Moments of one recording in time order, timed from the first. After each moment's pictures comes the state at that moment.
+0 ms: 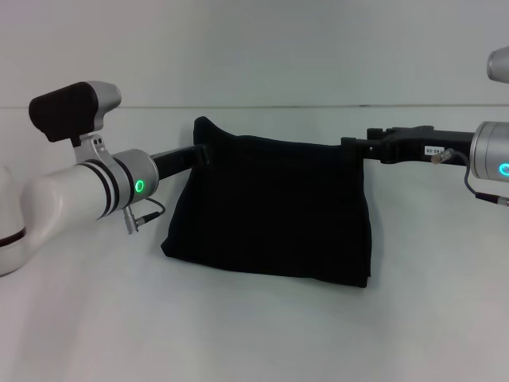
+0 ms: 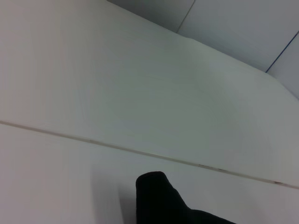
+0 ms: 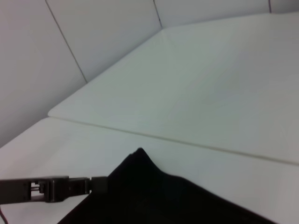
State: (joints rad) left arm -0.84 -2.17 0.77 0.31 1.73 0.53 -1.77; right arm 0.73 2.03 -0.89 -0.57 -1.94 -1.01 1.82
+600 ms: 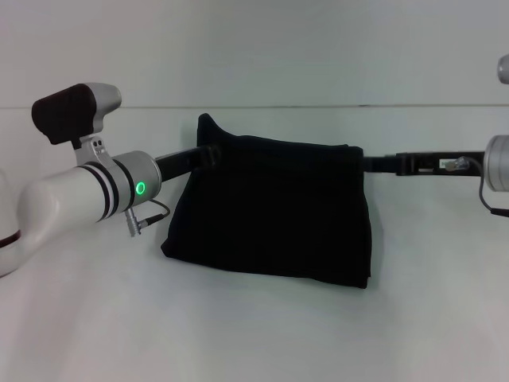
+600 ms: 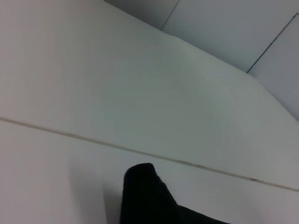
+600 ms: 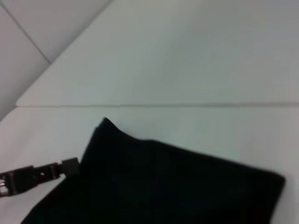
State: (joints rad) left arm -0.82 -2.16 0.76 0.31 1.73 0.60 -1.78; right arm 0.74 2.00 -0.89 -0.54 -2.06 -1.02 2.09
